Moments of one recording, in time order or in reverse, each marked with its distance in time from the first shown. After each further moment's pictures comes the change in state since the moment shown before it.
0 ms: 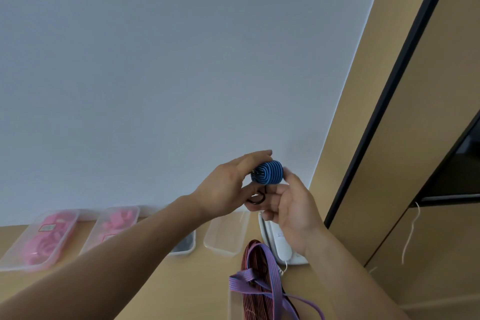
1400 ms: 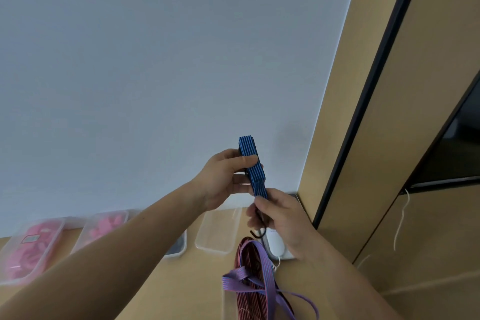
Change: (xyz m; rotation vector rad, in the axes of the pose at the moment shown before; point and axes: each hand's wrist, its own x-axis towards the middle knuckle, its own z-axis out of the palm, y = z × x) left_hand 0.032 0.009 0.016 -1.145 0.020 -0.841; right_hand 0.011 0.039 -0.040 -0.114 -0.075 -0.090
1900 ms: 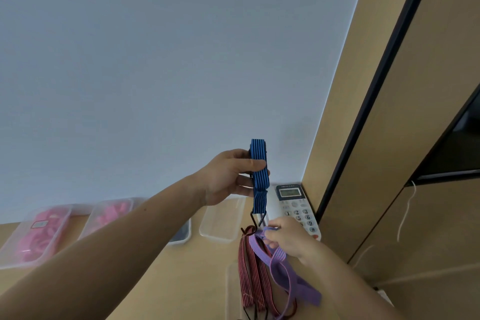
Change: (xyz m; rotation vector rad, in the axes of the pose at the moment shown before) left_hand -0.005 -0.006 -0.004 0.111 -0.108 -0.143; right_hand 0.006 0.070 -0.026 -0.562 0.027 0.356
